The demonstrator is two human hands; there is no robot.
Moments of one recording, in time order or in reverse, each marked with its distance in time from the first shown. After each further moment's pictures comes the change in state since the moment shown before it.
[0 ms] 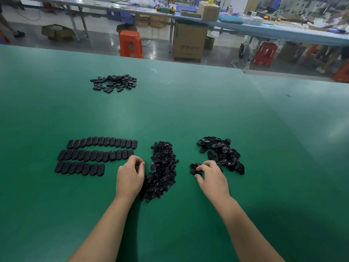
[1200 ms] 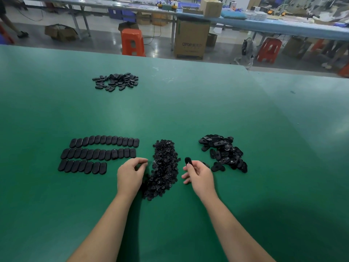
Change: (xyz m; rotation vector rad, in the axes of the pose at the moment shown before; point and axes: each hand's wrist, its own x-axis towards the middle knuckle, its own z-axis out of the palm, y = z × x) left_hand -0.001 0.003 -0.007 -0.078 0.030 -0.035; right_hand -0.004 -0.036 0.029 1.018 -0.026 0.177
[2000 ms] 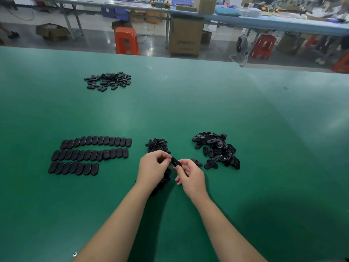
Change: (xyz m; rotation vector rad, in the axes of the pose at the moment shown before) left_hand -0.007 0.083 0.038 -0.097 -0.234 -0.012; right_hand -0.005 0.008 0.004 -0.006 -0.009 -0.108
